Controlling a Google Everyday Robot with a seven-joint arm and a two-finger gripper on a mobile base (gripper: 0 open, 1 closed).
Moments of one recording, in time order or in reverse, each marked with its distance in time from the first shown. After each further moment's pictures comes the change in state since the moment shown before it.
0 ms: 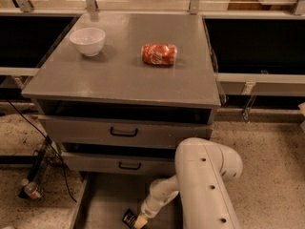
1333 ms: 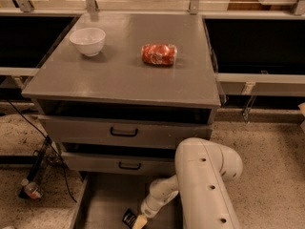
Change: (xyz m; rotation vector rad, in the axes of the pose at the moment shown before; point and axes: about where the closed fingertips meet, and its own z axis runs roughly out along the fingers) arm 0.000 0.000 0.000 0.000 0.000 0.000
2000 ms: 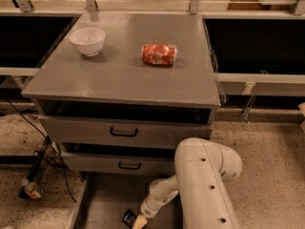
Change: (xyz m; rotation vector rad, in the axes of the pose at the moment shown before) arm 0.000 0.000 0.000 0.000 0.000 0.000
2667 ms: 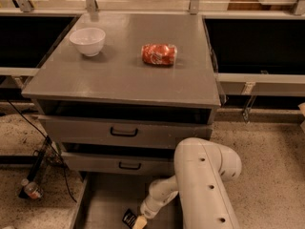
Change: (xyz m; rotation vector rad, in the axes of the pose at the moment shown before) arm 0.000 0.001 0.001 -0.002 0.004 0.000
